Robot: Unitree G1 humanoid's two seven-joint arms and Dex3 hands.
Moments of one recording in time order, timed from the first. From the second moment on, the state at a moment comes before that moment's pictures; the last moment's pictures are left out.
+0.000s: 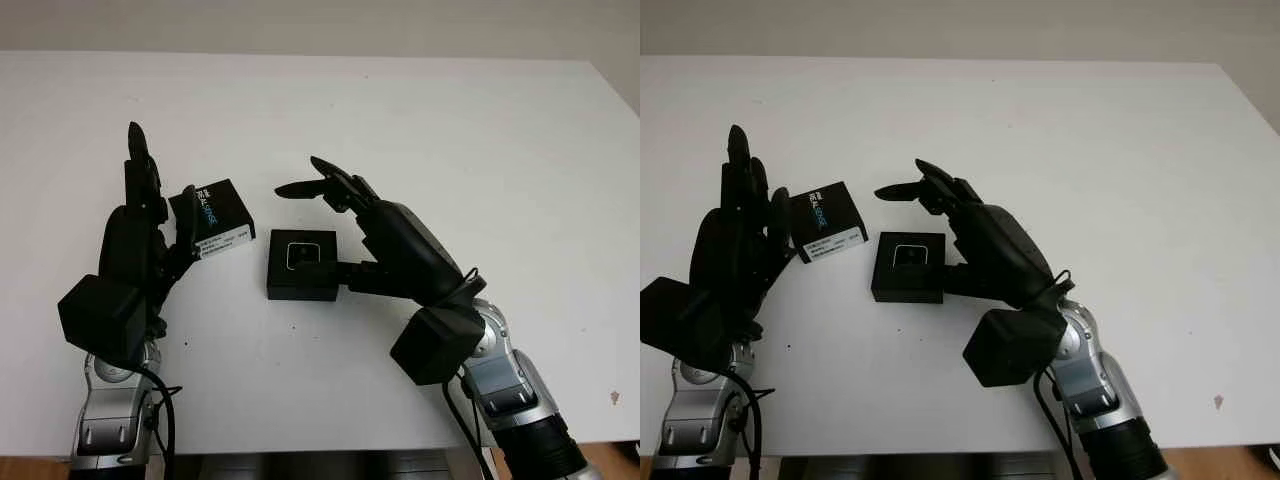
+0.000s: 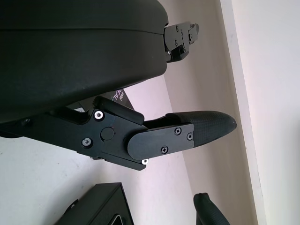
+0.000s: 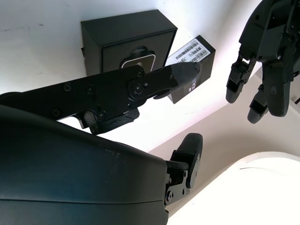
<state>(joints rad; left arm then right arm) -0.09 0.17 0.16 -0.14 0.02 -0.08 -0.01 -0.27 -0.28 0.21 -0.07 -0.42 -0.29 0.16</state>
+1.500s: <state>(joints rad) -0.32 0.71 0.10 0.04 0.34 -0.07 -0.28 -0.40 -0.21 -0.15 0.03 0.10 -0.01 0.11</state>
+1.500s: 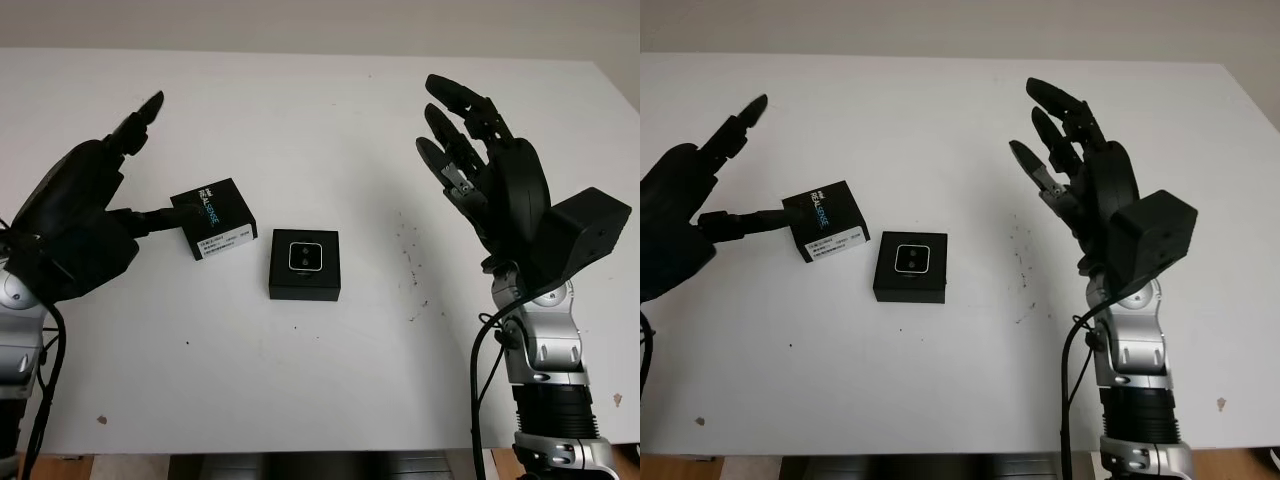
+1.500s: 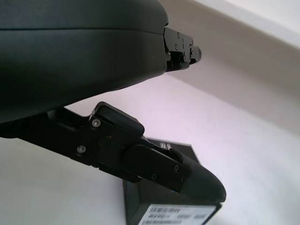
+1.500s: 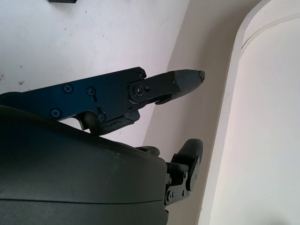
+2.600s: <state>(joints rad) -0.49 0.67 -0.19 0.29 0.74 -0.03 -0.07 -0.37 -0.19 -0.13 -0.02 0.10 0.05 0.07</state>
